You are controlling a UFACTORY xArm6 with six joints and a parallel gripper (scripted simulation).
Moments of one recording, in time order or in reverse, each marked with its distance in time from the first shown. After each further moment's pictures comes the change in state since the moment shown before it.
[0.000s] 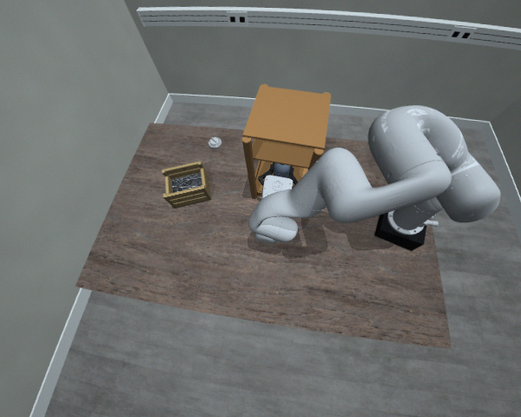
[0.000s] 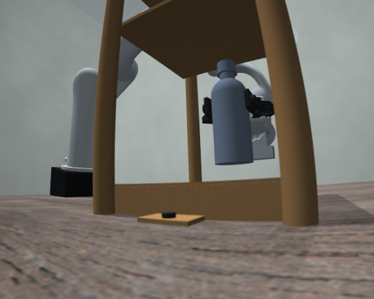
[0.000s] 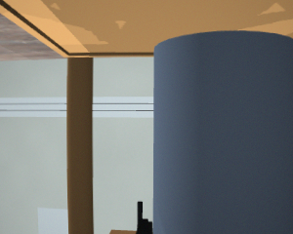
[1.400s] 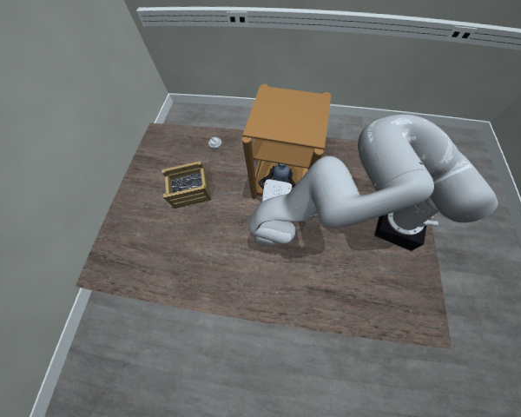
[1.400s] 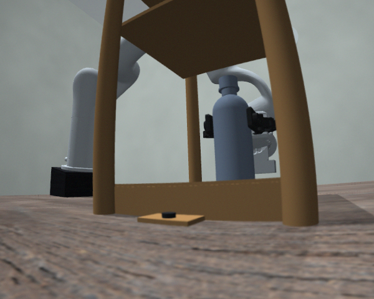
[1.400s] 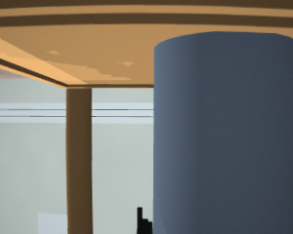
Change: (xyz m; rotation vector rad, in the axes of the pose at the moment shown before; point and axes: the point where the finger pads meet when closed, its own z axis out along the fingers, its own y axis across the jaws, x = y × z) arm 0.030 0.001 0.000 0.000 0.000 0.000
